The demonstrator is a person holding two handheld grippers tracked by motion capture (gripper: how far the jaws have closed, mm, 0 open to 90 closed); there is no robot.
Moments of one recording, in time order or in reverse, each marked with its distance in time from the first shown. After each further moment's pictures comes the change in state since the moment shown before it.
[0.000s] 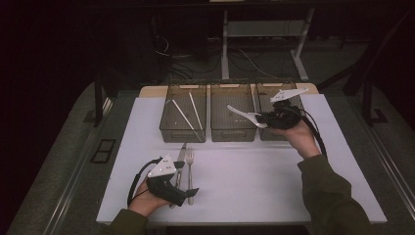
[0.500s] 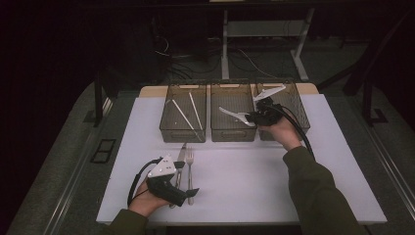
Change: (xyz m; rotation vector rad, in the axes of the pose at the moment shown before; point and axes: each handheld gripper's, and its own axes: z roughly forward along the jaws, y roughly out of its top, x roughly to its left) left arm 0.000 0.000 0.000 -0.003 -0.004 -0.002; right arm -0.003 0.008 0.053 0.101 -0.028 -0.019
